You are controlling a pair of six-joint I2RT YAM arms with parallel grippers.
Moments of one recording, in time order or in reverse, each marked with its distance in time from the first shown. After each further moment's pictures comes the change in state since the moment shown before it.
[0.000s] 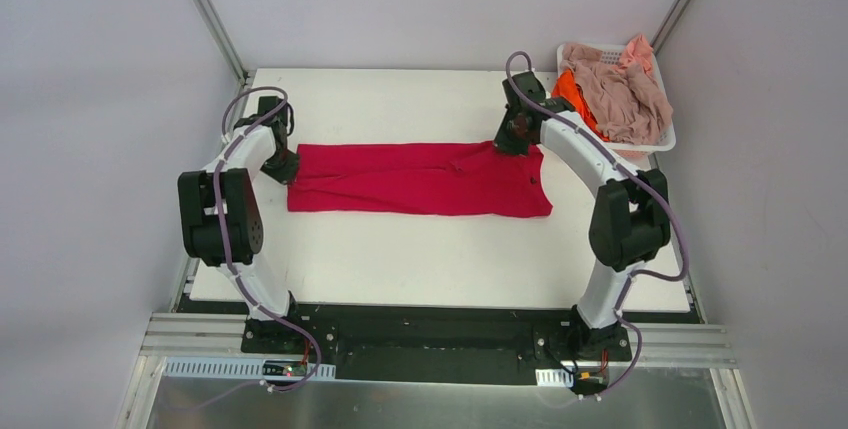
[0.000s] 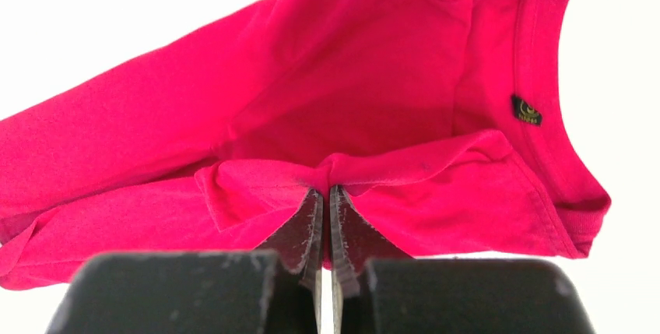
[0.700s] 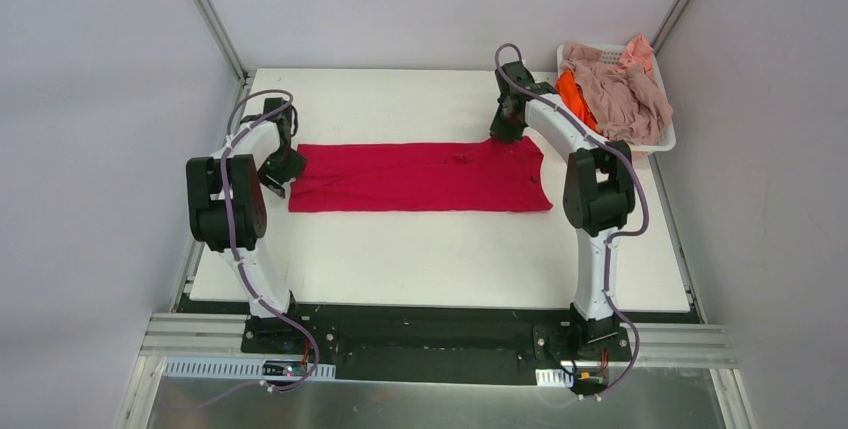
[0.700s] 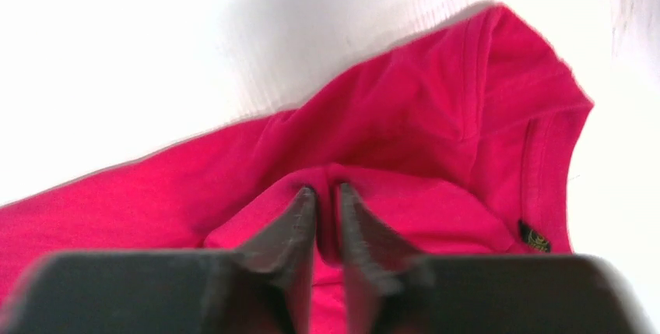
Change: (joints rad) left arm 0.000 0.129 0.054 -0.022 -0.034 0.035; right arm -0.045 0.320 0.282 -0.009 0.051 -0.064
